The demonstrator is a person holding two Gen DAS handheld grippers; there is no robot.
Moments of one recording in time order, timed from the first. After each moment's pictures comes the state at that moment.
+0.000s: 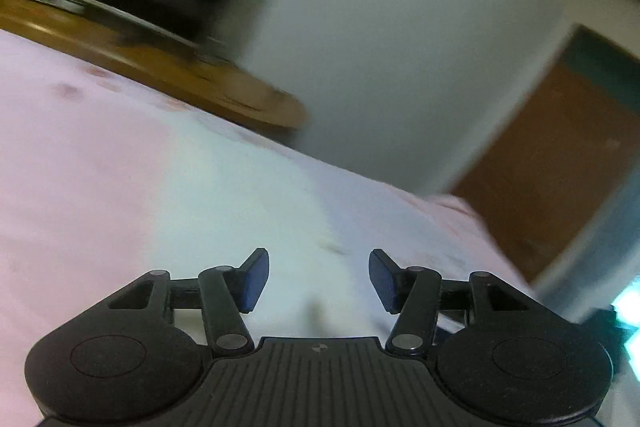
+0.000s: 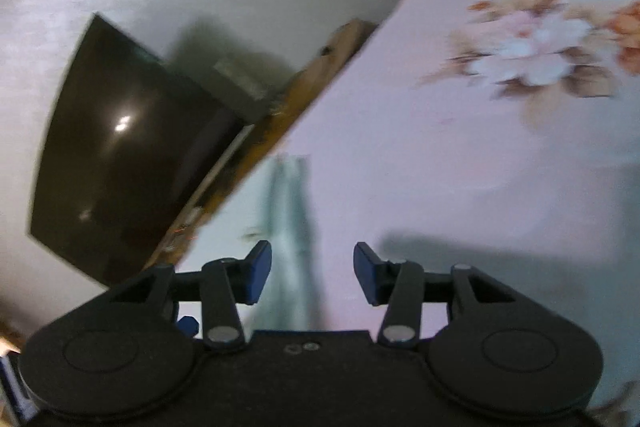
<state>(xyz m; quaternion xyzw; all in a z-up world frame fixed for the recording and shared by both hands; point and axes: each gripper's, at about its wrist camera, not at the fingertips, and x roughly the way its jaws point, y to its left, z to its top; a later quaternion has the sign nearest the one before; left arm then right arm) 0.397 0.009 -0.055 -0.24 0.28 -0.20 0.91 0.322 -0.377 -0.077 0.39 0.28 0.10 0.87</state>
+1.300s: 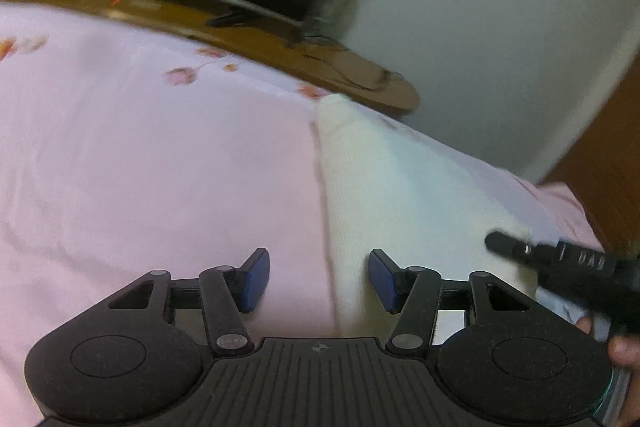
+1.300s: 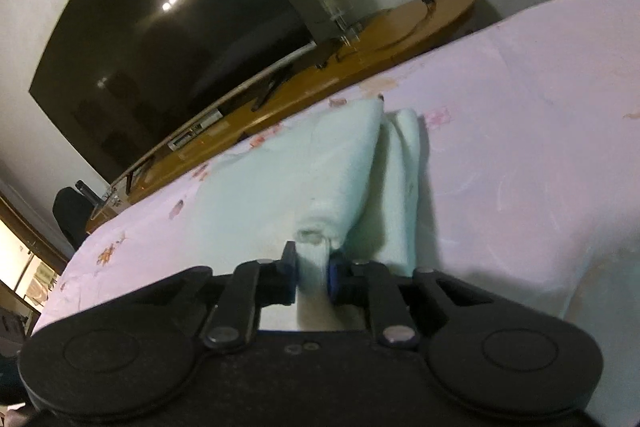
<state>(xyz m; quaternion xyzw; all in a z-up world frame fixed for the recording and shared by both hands) 0.436 0.017 -0.094 -0.19 0.34 -0.11 0.91 0.412 -0.286 -0.069 0.20 0.33 0.17 0.91</state>
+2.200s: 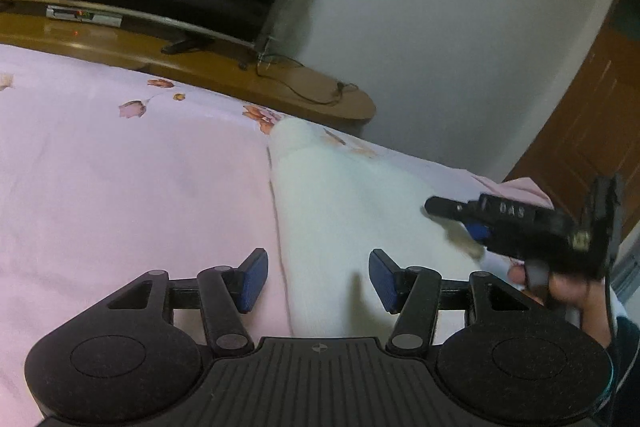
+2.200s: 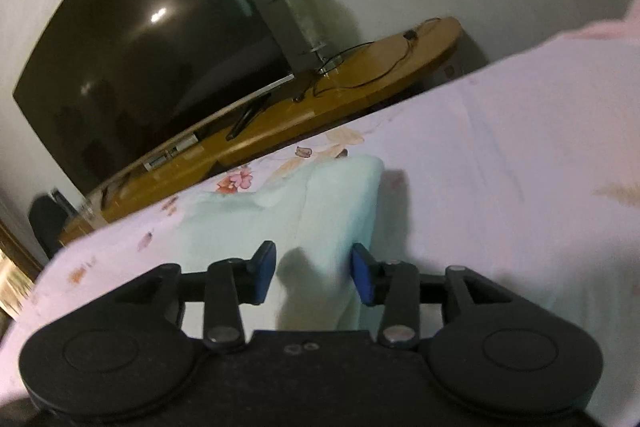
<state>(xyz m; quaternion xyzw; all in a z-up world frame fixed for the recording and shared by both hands) 0.422 0.008 -0.076 -0.18 0.31 -0.15 0.92 0.452 -0.306 -0.063 0.17 0.32 0.13 0.92</state>
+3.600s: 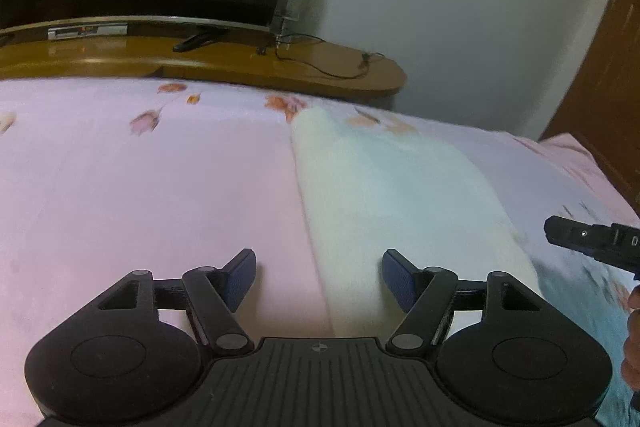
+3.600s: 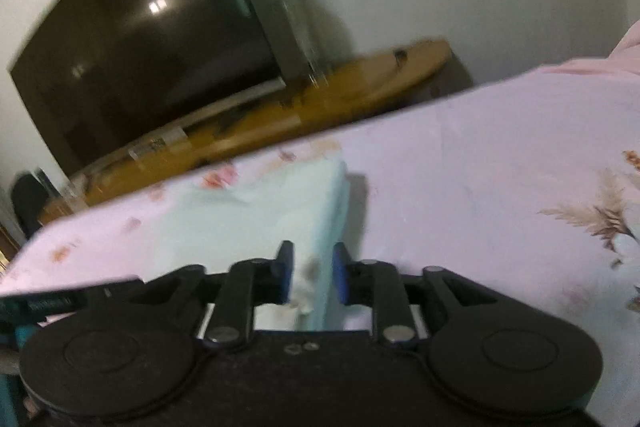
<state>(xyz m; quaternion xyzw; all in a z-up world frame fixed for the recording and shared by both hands) 0.425 -0.007 -0.068 -0.11 0.35 -0.11 0.92 0.394 -0.329 -0.042 0.15 0.30 0.12 0.93</state>
